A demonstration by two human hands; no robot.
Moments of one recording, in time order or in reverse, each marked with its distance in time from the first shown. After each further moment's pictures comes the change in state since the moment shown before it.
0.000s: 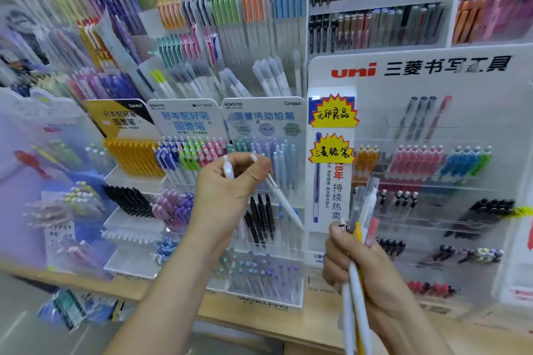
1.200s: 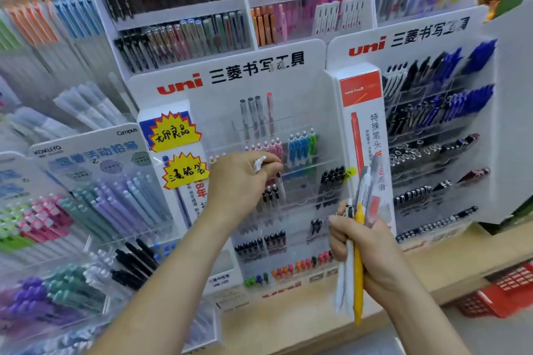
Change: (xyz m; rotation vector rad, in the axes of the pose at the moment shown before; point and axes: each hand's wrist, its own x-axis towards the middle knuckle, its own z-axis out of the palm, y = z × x) left_hand 0.023 -0.052 0.190 0.576 -0.488 0.308; right_hand -0.068 -0.073 -0.118 -0.195 0.476 -0.430
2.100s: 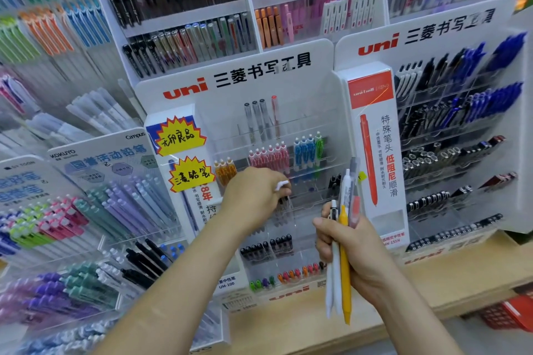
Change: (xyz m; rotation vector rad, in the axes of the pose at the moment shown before) left_hand 0.014 -0.025 0.022 0.566 -0.319 0.112; right_hand 0.020 0.005 0.010 0.028 -0.144 0.079
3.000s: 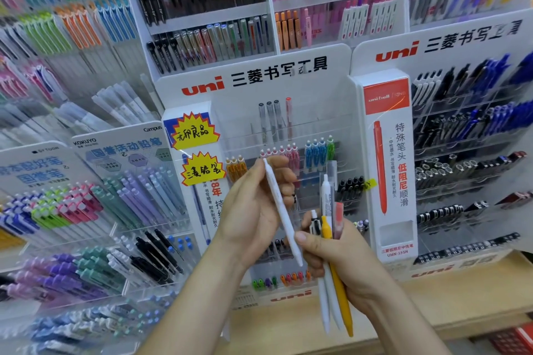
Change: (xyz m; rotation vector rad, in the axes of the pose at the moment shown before) left_hand -0.049 0.036 -0.021 -1.928 0.163 -0.262; right_hand -0.004 0.001 0.015 -0.065 -0.234 0.038
